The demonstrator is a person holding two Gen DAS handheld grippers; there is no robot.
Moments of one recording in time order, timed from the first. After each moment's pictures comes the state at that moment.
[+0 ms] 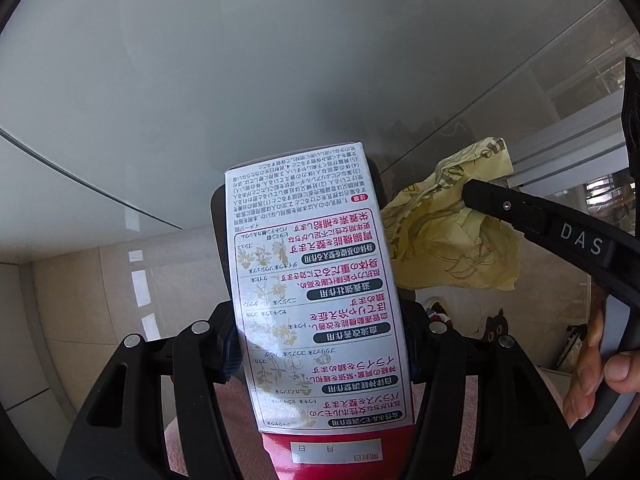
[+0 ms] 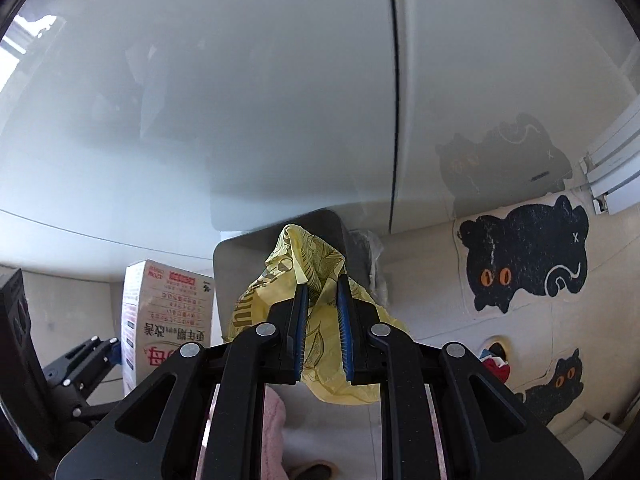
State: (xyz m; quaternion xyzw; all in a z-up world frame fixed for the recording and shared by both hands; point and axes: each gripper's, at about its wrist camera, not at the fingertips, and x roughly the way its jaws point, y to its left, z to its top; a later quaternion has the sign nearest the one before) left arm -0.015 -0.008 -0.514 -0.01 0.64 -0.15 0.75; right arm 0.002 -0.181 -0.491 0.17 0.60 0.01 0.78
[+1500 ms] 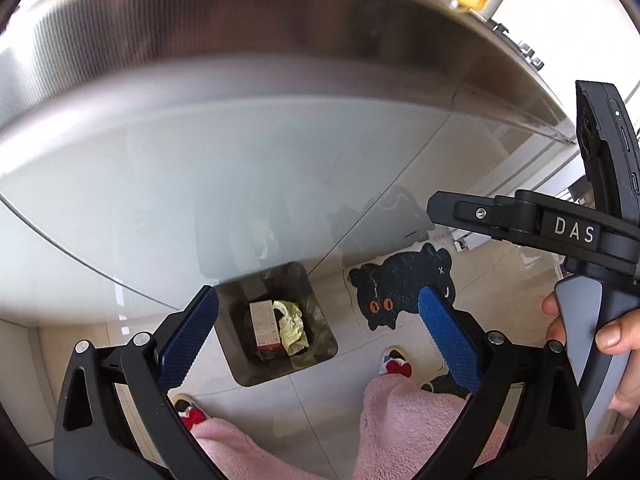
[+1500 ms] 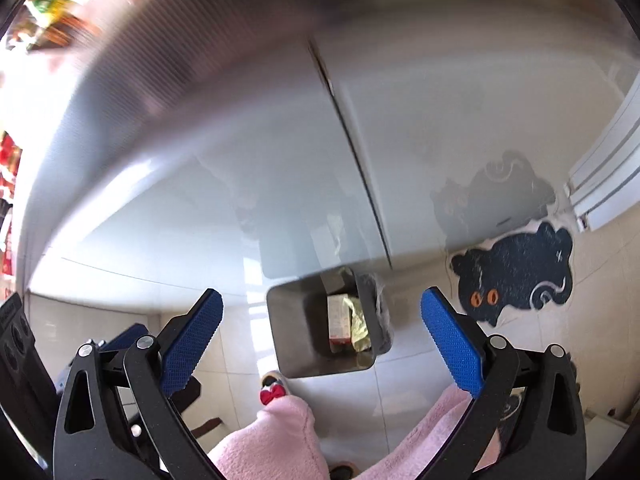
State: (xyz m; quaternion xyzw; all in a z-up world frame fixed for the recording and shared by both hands) left arm -0.030 -0.030 -0.294 -0.02 0.51 -0.22 0.83; right arm -0.024 -0.220 -0.288 0.19 0.52 0.01 0.83
